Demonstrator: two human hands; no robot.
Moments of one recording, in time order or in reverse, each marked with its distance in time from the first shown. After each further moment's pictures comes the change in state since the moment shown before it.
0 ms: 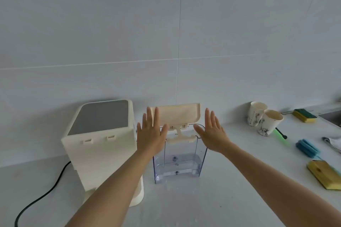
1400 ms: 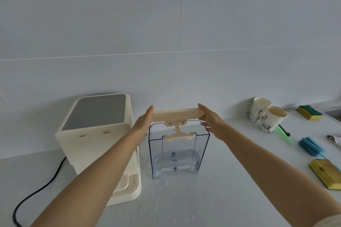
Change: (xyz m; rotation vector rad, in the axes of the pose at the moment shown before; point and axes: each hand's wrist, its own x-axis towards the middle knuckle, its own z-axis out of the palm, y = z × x) left_hand 0.032 -0.014 -0.012 -0.942 -0.215 -0.563; right_hand 0.045 0.004 -0.014 0.928 -0.083 0.307
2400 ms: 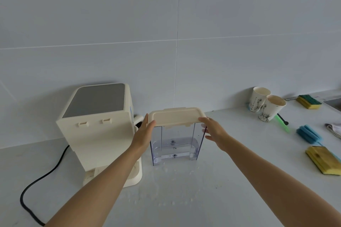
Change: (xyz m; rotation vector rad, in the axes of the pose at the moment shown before) left_hand -0.034 -0.060 0.012 0.056 -0.040 0.151; right_hand -0.024 0.060 0.003 -0.058 0.007 0.013
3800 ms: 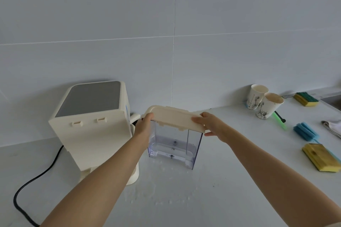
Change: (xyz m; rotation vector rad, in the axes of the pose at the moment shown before) left_hand 0.022 0.018 0.019 -0.406 0.213 -0.324; right_hand -0.002 -0.019 -0.013 -0.189 -0.156 -0.022
